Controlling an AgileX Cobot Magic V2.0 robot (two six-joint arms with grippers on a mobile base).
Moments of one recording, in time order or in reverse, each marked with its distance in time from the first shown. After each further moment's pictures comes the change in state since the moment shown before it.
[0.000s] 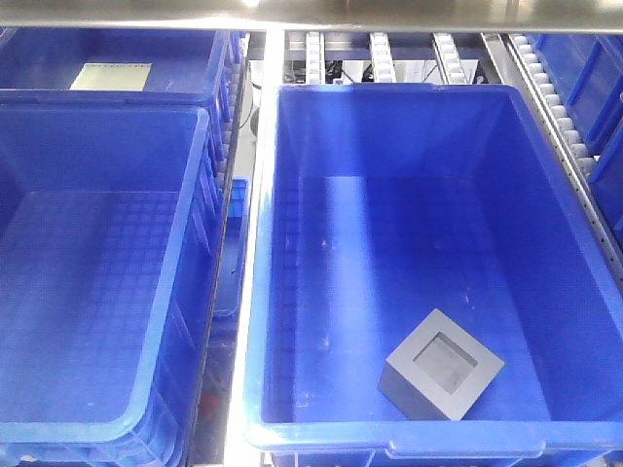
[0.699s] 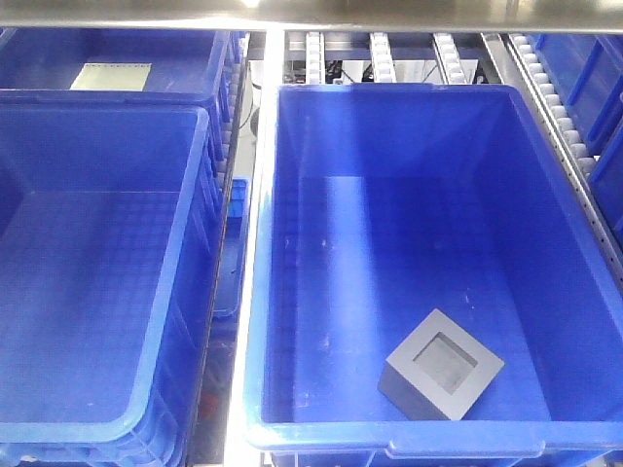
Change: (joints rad) left arm 0.000 0.000 0.000 0.000 0.011 0.000; right arm 0.000 0.000 0.000 0.000 0.000 0.000
